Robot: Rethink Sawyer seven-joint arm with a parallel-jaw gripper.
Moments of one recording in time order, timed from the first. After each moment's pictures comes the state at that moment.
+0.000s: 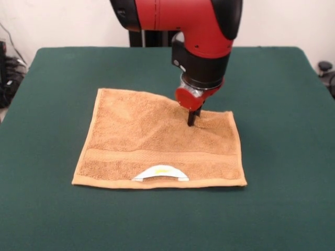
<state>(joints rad) -0.22 -0.40 0.13 1.49 -0.33 0.59 0.96</state>
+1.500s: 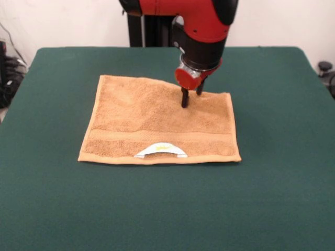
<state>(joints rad) -0.21 -0.45 0.09 1.63 -0.29 0.60 0.96</state>
